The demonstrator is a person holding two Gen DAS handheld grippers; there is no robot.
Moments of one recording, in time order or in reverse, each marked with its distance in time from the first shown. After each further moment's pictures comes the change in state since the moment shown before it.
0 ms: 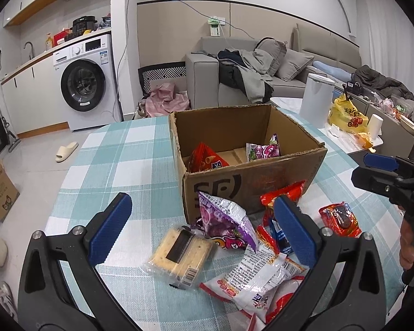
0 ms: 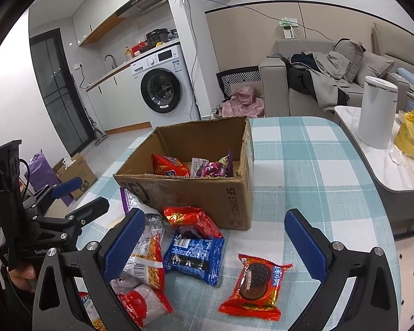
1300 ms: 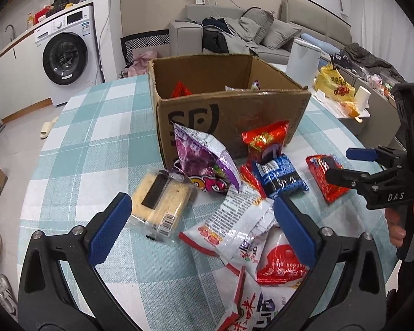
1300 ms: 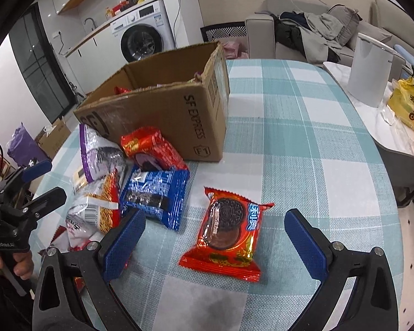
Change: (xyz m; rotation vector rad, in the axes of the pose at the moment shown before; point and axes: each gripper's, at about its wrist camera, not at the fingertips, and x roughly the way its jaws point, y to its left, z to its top) left arm 0.013 -0.012 -0.046 0.022 0.187 -0.095; right arm 0.040 -0.026 -0.051 -0.004 0.263 -0.080
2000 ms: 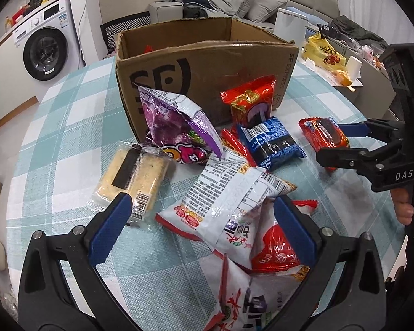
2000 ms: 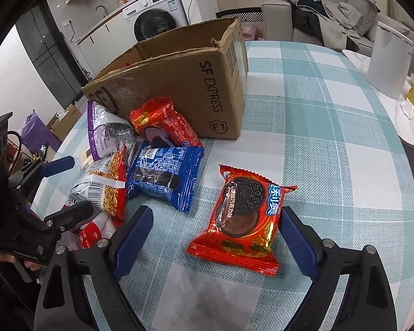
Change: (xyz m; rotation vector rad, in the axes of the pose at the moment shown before) left arm 0.034 -0.018 -0.017 0.081 0.116 -0.044; right arm 0.017 0.002 -0.007 -0.024 0.067 0.089
